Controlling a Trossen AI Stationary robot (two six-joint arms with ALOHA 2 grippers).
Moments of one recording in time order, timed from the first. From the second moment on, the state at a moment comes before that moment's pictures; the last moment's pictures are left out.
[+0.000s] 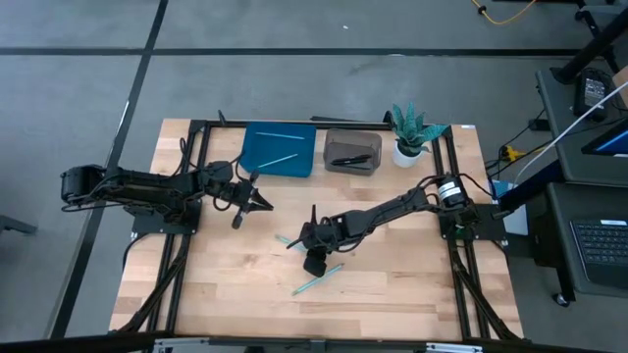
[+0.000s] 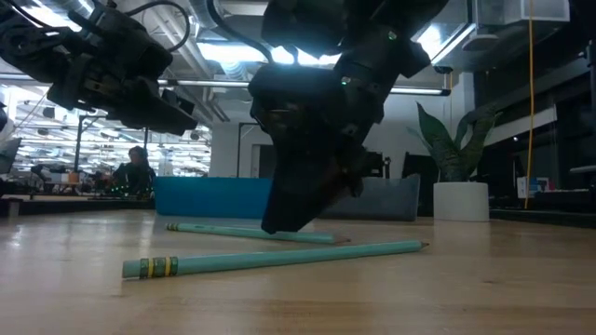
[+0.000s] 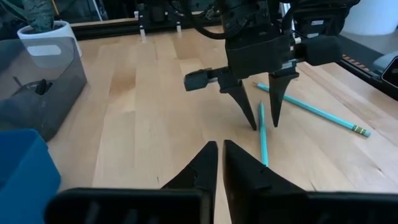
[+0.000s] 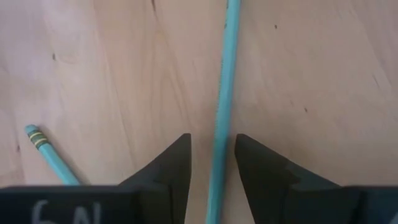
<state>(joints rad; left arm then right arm) 0.28 0.98 0.21 0.40 0.45 0.21 0.22 2.14 1.37 -0.30 -0.03 0.60</state>
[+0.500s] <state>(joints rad) 0.28 0.98 0.21 0.40 0.45 0.21 0.17 2.16 1.37 -0.34 -0.06 0.53</state>
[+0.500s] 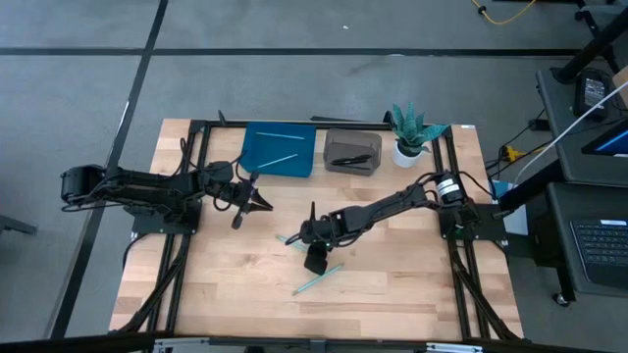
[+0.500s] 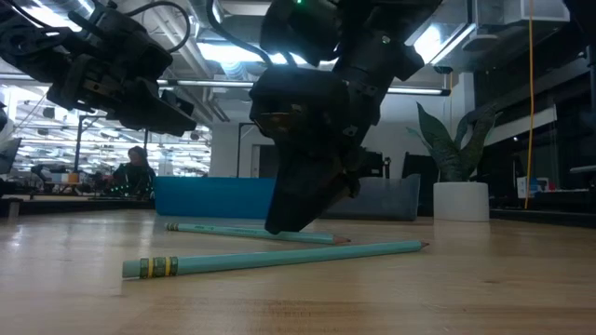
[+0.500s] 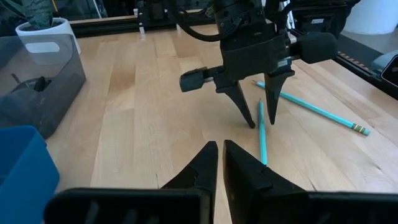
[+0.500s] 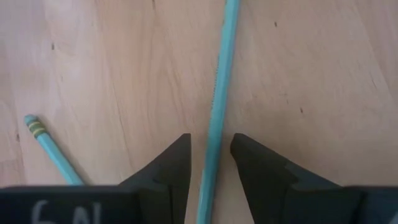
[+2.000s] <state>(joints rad) 0.28 0.98 0.21 0.39 0.45 0.21 0.12 2.15 1.37 -0.43 -0.08 0.12</state>
